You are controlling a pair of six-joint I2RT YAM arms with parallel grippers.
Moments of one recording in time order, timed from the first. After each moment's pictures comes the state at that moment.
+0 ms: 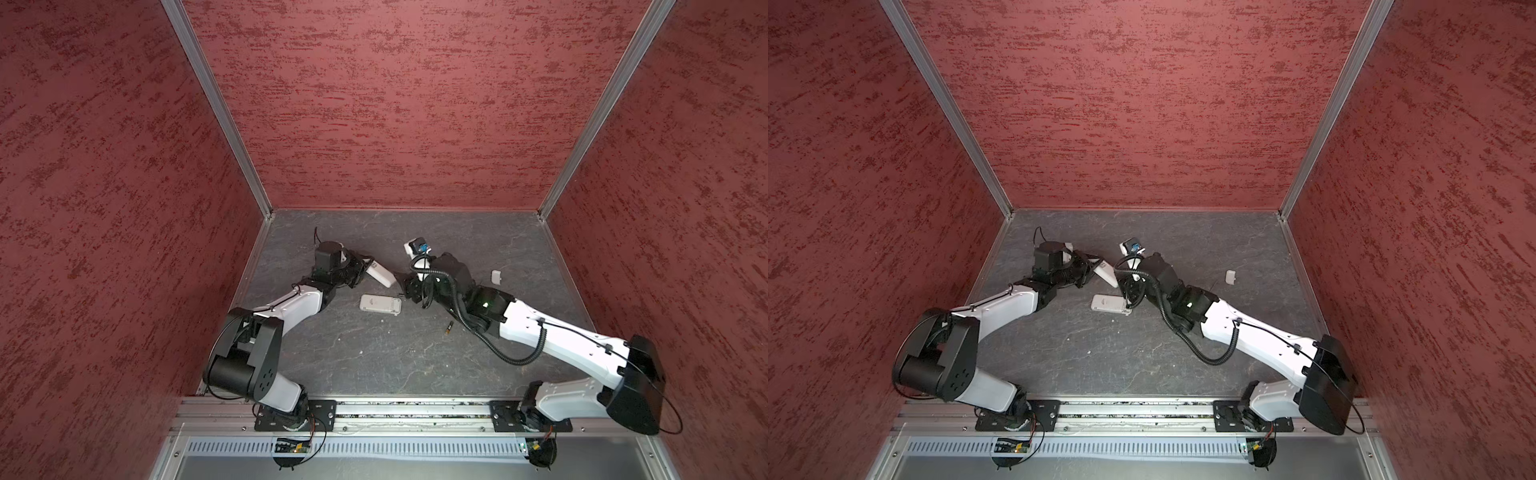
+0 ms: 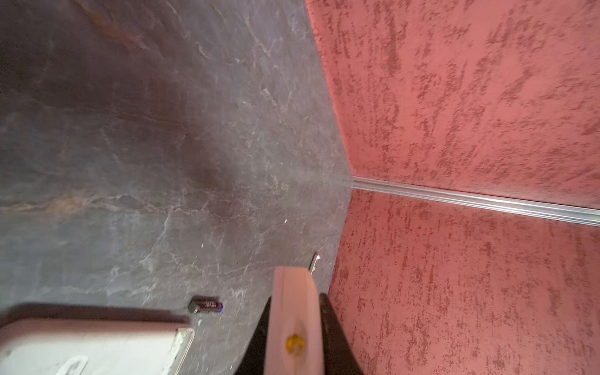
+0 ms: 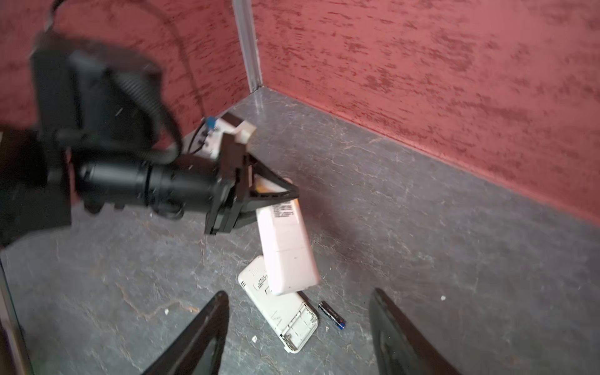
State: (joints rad) left arm -0.29 1.52 0.72 0.40 0.37 -1.32; right arm 0.87 1.35 1.09 -0.14 0.18 0.28
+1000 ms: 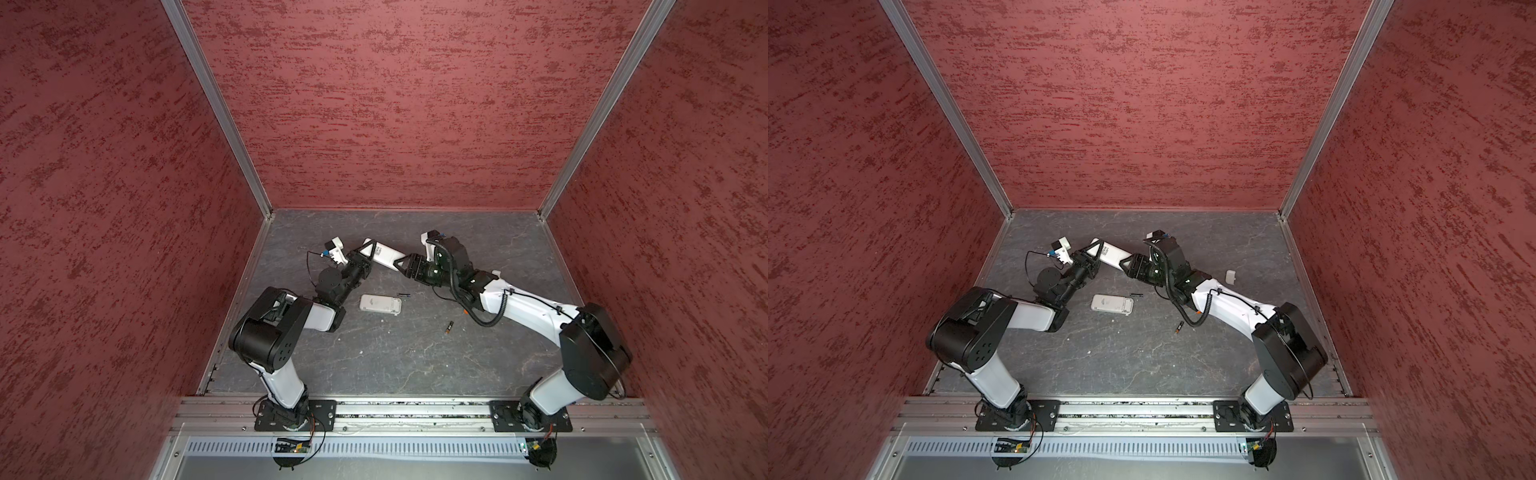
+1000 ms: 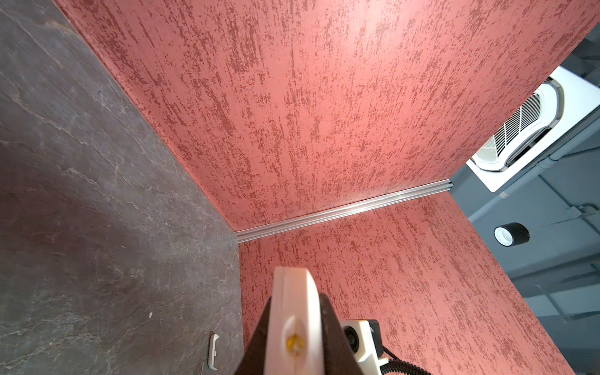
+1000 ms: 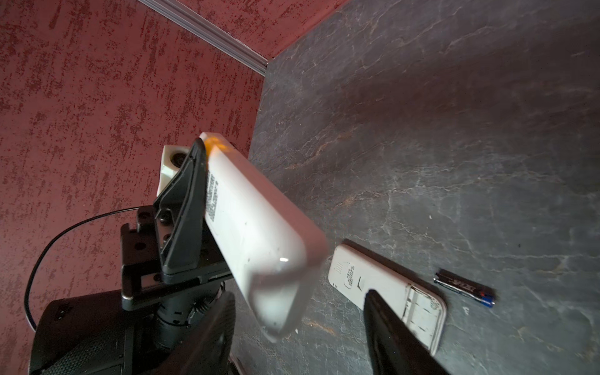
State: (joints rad) left arm -0.37 1.72 0.55 1.36 0.17 -1.44; right arm 0.64 1.59 1.05 0.09 -0.31 0.92
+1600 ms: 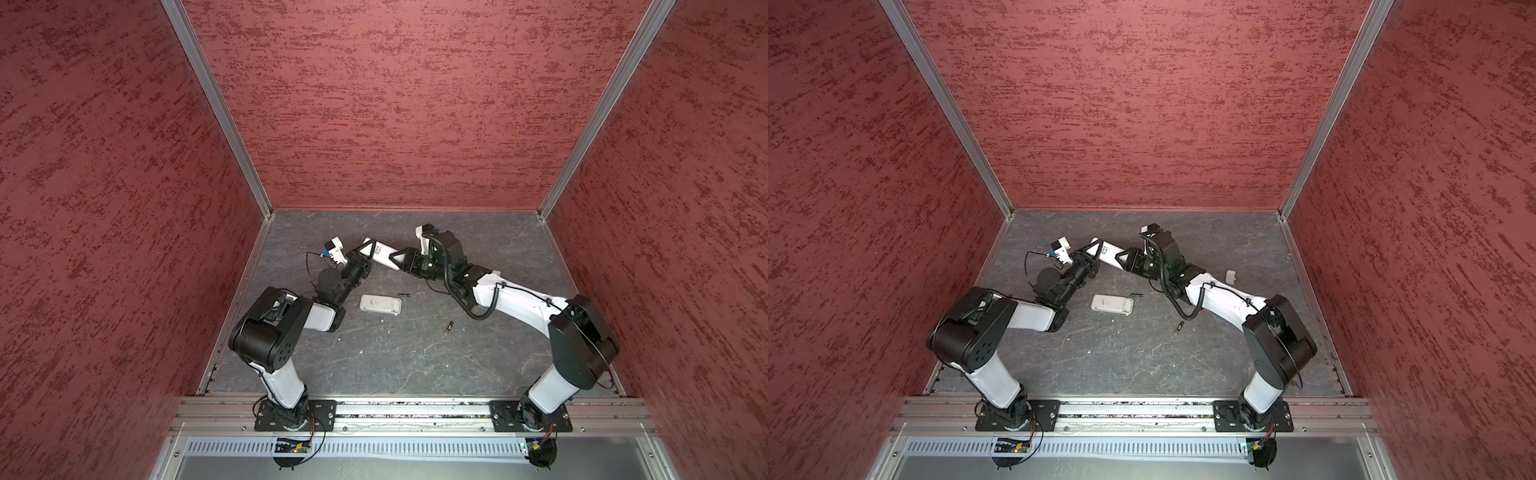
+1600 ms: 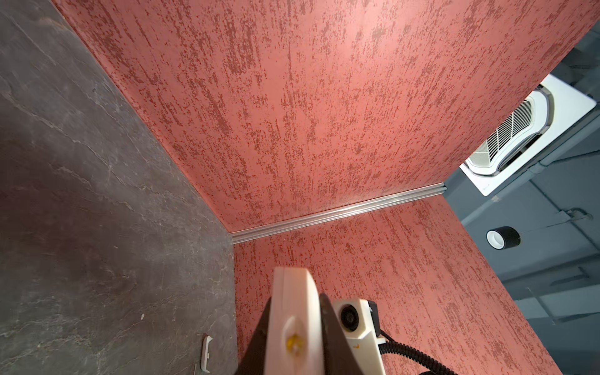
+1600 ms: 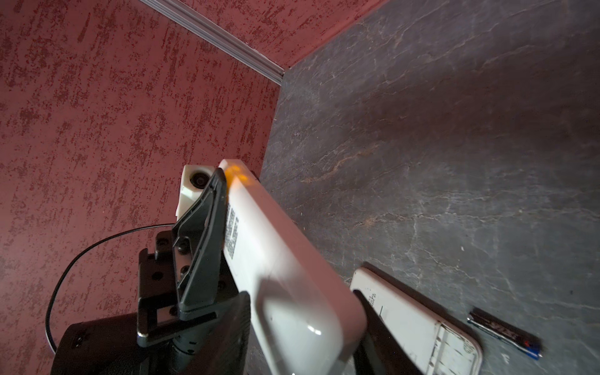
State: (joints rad) left arm -0.37 1.72 0.55 1.37 0.17 -1.46; right arm 0.64 1.66 1.12 0.14 -0.33 0.93
